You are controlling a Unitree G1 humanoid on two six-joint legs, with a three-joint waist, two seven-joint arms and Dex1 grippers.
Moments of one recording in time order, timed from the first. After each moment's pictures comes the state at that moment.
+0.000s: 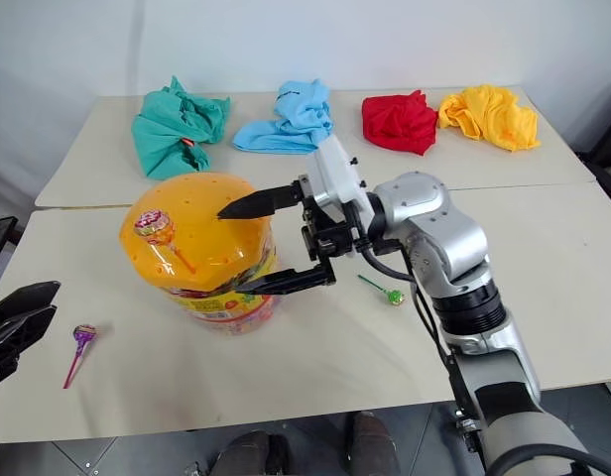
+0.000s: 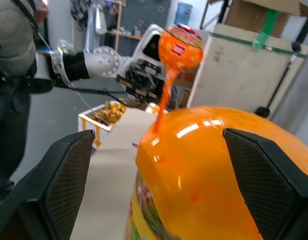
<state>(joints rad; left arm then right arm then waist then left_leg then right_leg) 0.28 0.68 0.89 -0.28 -1.15 0.59 -1.21 -0.94 -0.38 0.22 -0.11 0.62 0.41 1.33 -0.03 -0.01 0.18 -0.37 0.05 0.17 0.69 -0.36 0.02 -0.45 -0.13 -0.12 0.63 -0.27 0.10</state>
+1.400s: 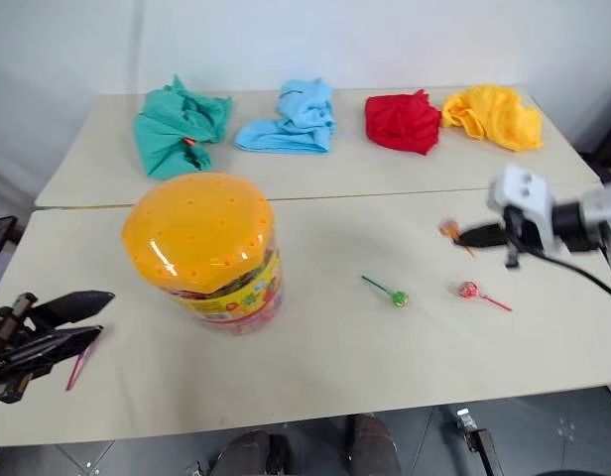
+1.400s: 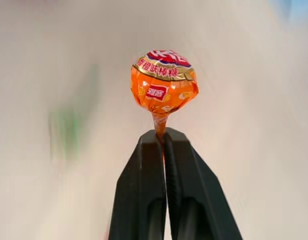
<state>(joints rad) 0.22 0.80 0.70 -0.39 -1.18 0.60 -1.26 -0.69 -1.13 0.15 0.43 0.25 0.18 1.44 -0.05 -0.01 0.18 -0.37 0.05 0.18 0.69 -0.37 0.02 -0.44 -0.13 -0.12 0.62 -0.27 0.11</state>
